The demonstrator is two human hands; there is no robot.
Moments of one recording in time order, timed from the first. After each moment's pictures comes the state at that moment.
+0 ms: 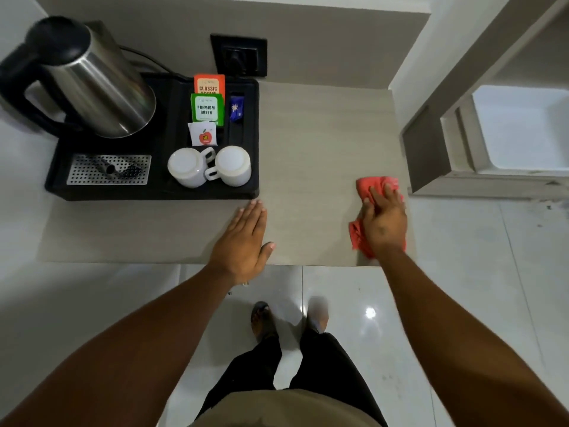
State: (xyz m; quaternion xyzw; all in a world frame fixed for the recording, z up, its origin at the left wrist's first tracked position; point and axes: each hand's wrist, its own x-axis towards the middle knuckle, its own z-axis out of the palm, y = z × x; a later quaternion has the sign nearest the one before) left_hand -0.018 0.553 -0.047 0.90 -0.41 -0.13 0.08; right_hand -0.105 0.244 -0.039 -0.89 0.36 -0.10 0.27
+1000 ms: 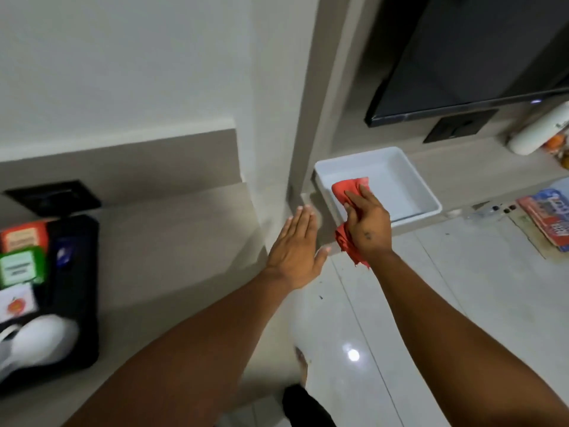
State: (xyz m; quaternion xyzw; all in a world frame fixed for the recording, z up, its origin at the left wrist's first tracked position) left_hand -0.012 0.113 0.013 0.83 -0.53 -0.09 0.18; right_hand -0.100 -0.047 0.047 -0.84 0.38 -0.22 0.31
